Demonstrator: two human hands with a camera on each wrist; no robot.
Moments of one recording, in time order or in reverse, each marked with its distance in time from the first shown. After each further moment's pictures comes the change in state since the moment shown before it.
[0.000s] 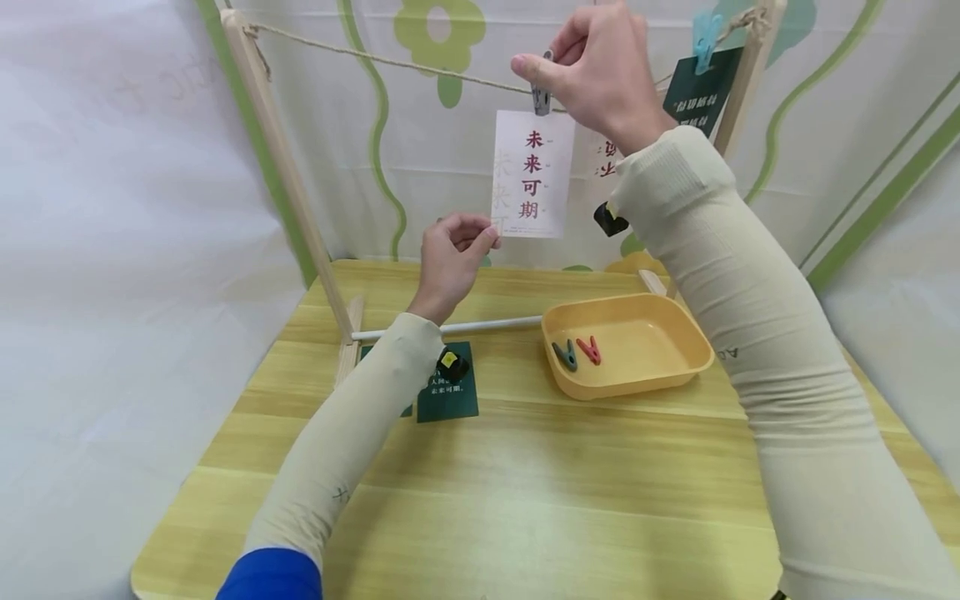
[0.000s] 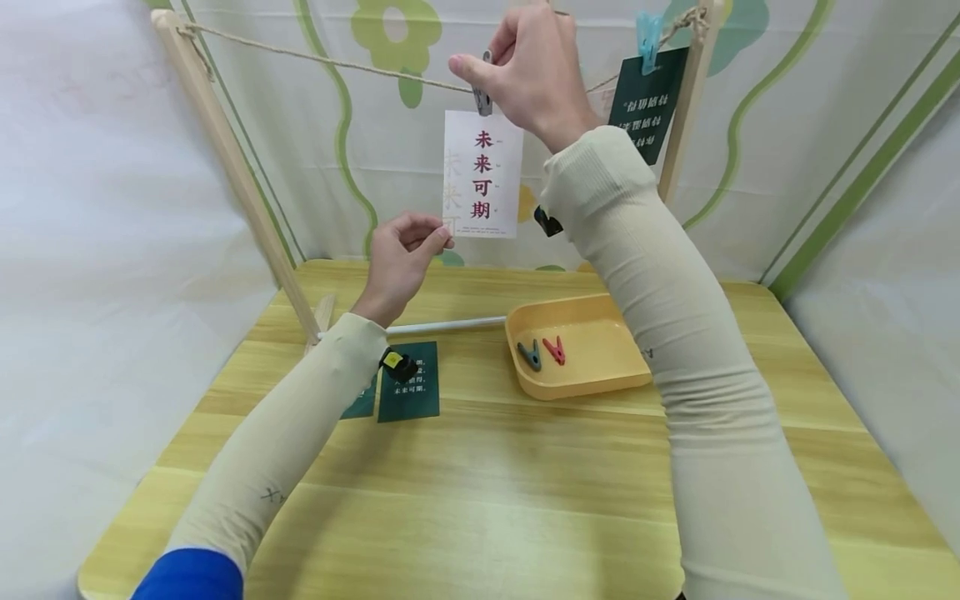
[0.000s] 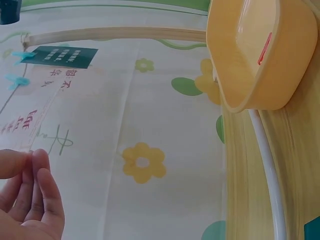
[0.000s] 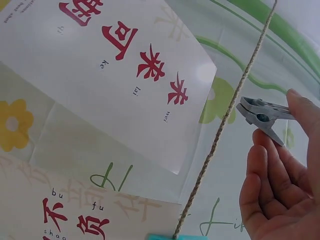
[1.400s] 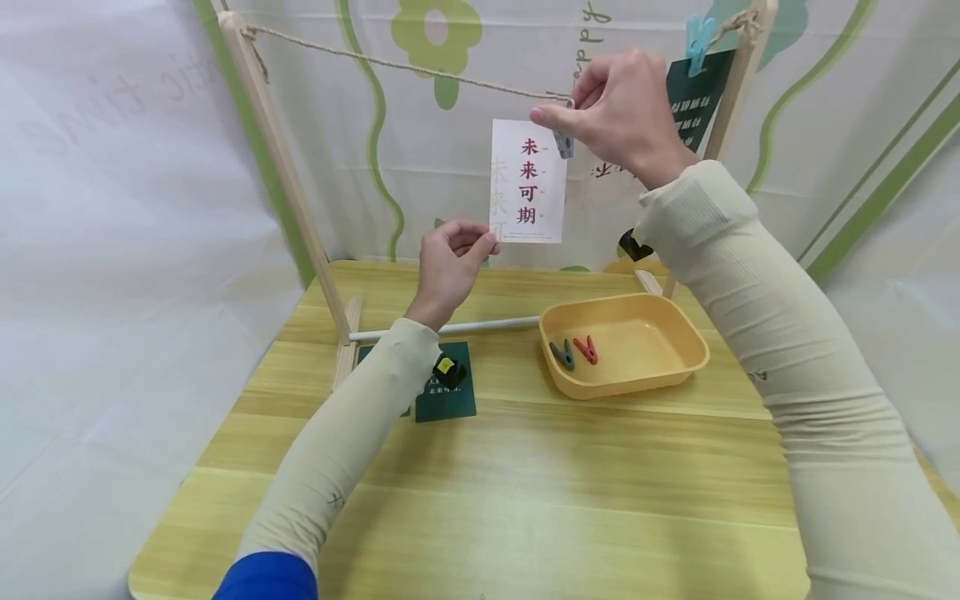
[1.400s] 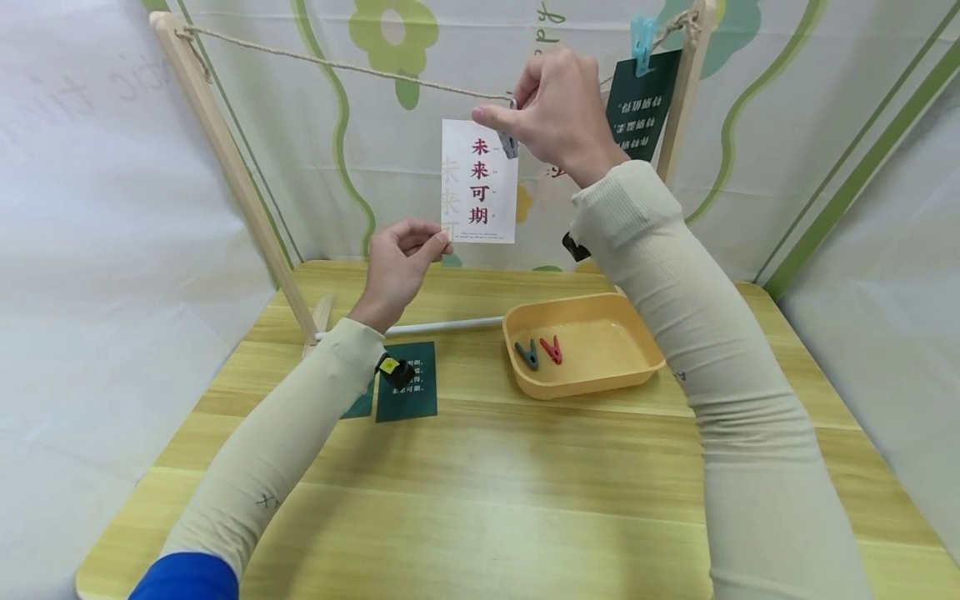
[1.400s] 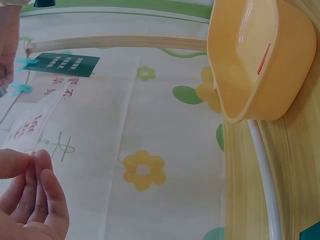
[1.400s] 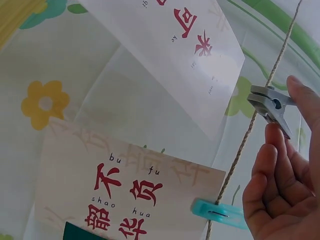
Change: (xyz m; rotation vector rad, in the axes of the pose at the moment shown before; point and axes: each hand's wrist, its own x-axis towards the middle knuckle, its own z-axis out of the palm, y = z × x) left_hand -0.004 0.000 0.005 0.002 -0.031 -0.024; right_hand -0.019 0.043 -0.008 -0.129 0.008 -0.066
